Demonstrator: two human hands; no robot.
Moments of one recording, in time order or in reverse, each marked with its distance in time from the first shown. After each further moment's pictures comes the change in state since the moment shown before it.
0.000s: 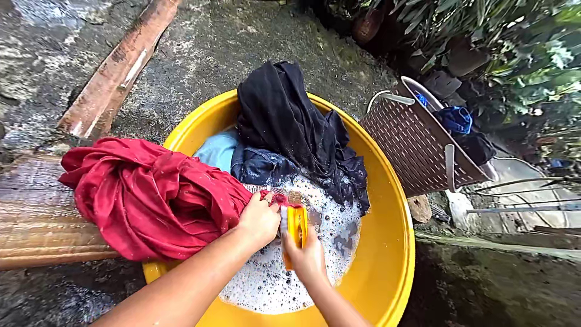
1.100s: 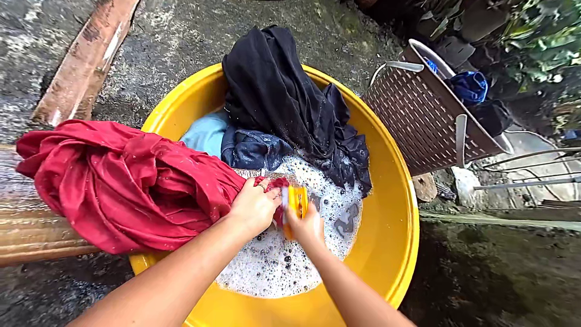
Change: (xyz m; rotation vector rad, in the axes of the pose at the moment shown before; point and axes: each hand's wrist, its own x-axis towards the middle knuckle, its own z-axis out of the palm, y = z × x) left_hand -0.002 -0.001 0.007 0.029 0.058 0.039; right_hand 0.026 -0.002 -0.002 -0.010 -0.013 0.117
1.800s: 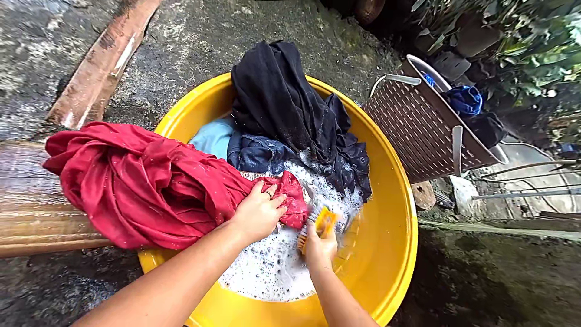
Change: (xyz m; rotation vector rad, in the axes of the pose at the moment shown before) left_hand -0.001 -0.007 0.026 0.004 0.244 0.158; right_hand -0.001 0.056 0.022 0.381 0.353 0.124
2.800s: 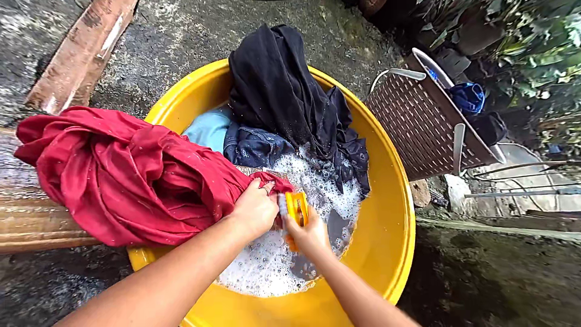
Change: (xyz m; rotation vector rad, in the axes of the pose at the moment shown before) left_hand 0.006 0.009 -0.021 -0.055 -0.264 -0.135; right_hand -0.005 -0.054 -0.015 -0.355 -0.454 -0.225
